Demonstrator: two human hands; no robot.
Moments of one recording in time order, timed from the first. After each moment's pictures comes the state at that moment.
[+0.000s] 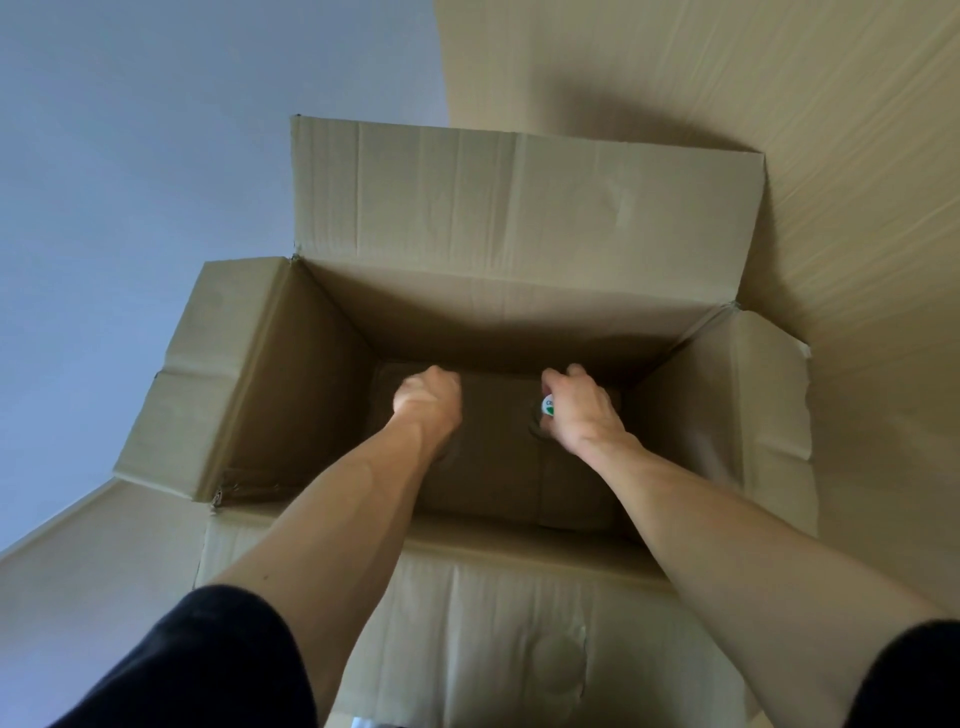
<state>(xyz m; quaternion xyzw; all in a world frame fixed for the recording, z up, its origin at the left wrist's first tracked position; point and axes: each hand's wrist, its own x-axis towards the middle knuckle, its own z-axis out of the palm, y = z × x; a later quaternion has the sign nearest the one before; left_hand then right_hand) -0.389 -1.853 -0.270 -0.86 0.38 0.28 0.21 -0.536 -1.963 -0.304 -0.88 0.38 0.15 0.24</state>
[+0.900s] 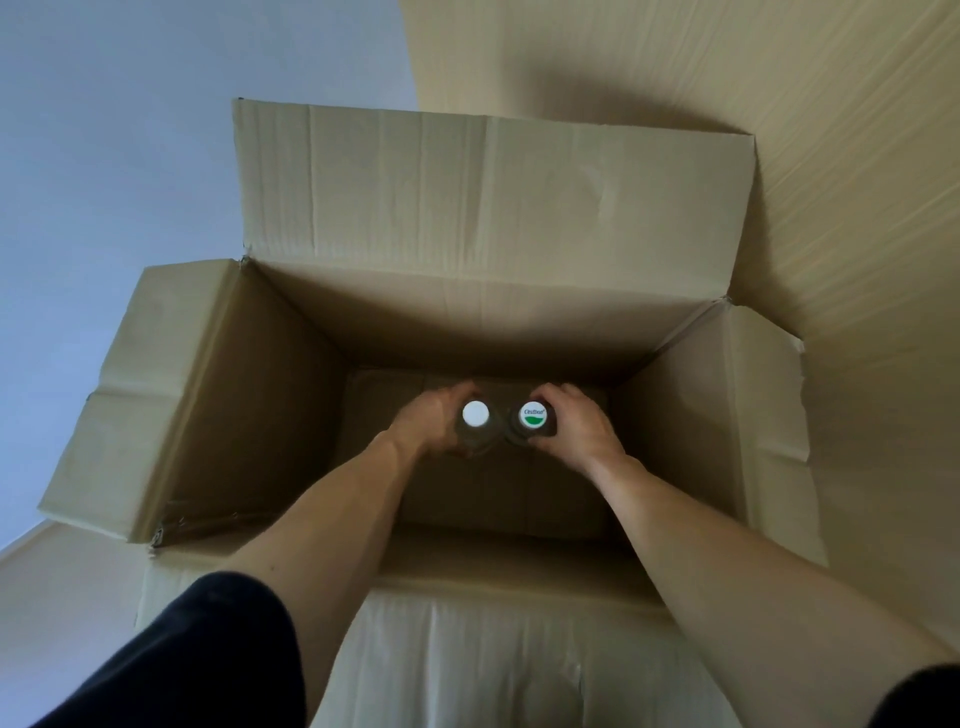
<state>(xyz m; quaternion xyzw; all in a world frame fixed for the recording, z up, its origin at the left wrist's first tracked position) -0.382 -1.852 -0.344 -0.80 0.45 0.39 -0.02 -0.560 -1.974 -0.339 -0.85 0.38 0.11 0.34</state>
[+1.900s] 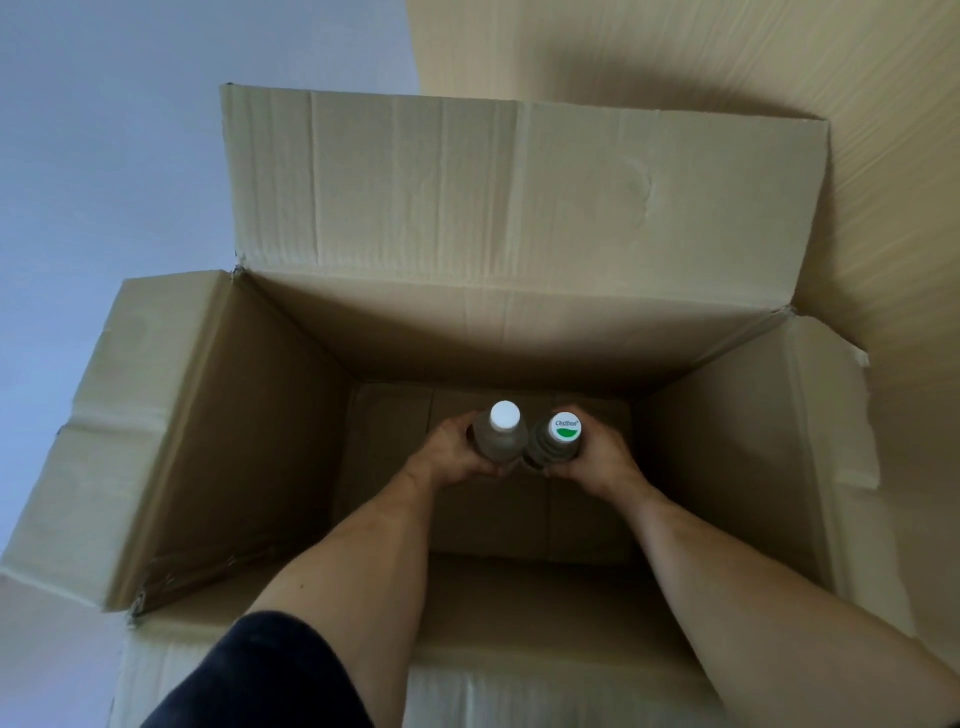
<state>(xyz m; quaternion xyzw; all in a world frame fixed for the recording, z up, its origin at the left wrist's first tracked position) -0.377 -1.845 -0.400 -0.76 0.27 0.52 -0.27 -0.558 -1.975 -0.390 -0.74 0.46 0.07 0.48</state>
